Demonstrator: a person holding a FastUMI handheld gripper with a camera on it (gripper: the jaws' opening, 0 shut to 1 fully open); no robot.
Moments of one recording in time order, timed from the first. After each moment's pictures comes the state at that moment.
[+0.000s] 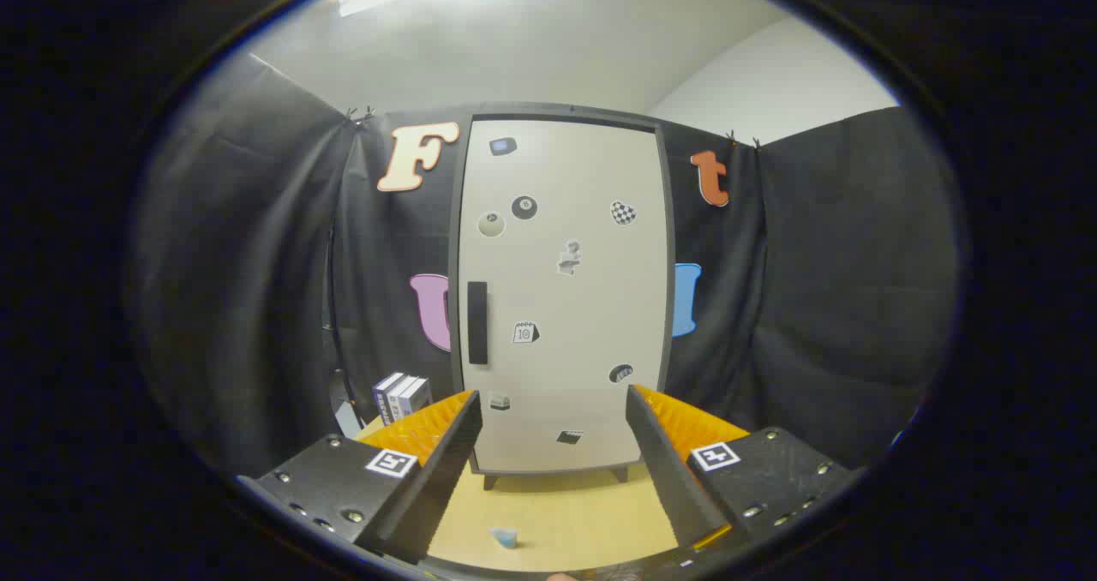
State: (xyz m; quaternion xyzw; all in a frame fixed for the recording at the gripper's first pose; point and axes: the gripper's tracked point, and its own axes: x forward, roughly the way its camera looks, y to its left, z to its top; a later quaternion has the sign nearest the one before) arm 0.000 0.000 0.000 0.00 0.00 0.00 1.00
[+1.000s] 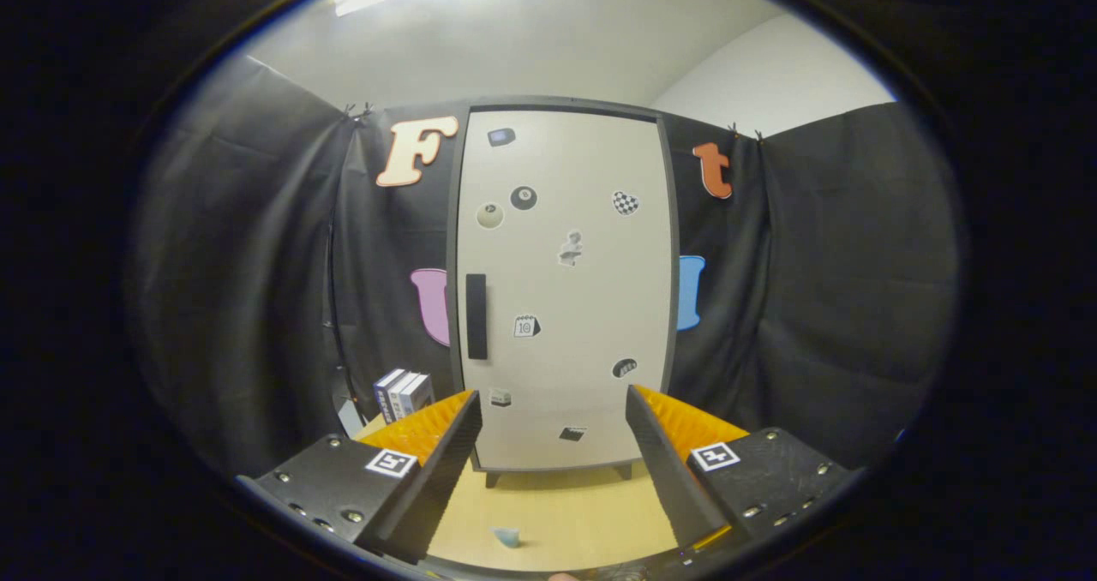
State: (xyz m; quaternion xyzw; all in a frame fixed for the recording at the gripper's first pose) arm 0.013 -0.002 -0.011 0.01 0.02 0.00 1.00
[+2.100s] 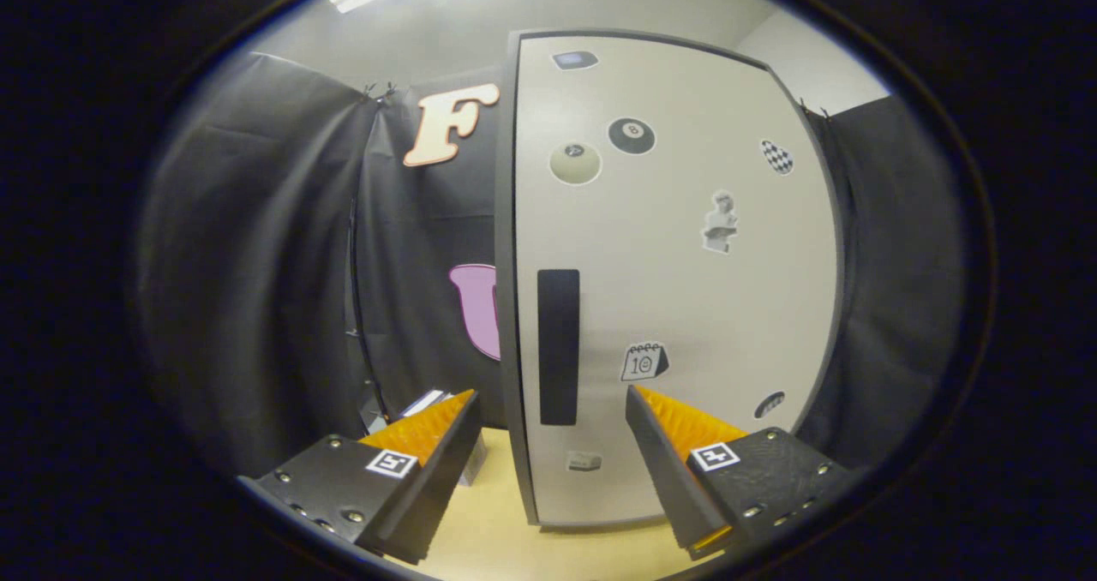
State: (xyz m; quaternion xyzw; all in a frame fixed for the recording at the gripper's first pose) arm 0.212 0.124 -0.025 0.02 0.02 0.09 1.00
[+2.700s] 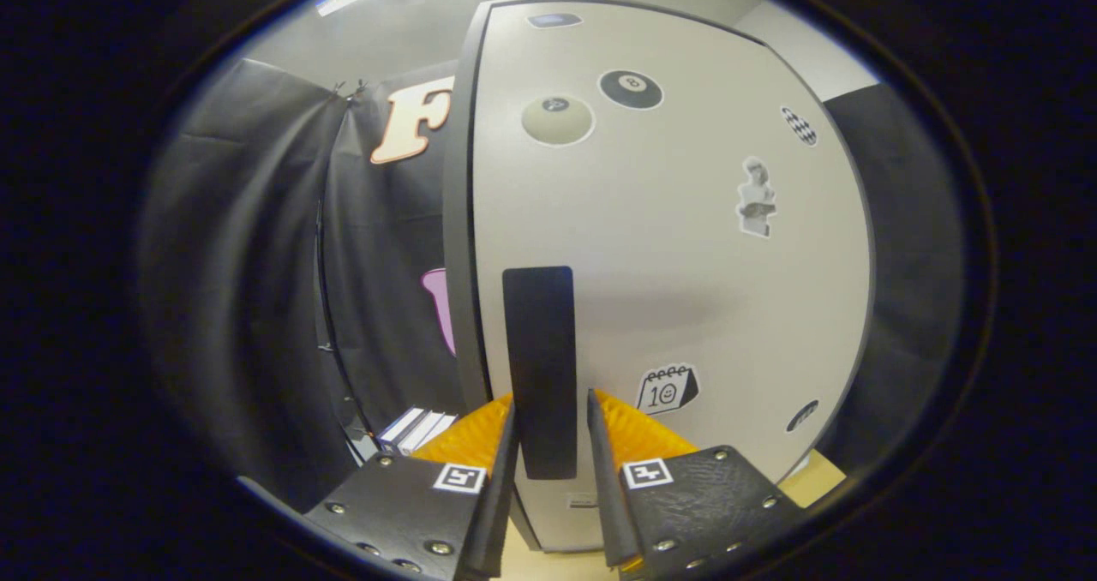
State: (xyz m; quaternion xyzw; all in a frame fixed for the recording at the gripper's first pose) arm 0.274 0.129 -0.036 0.04 0.03 0.07 1.00
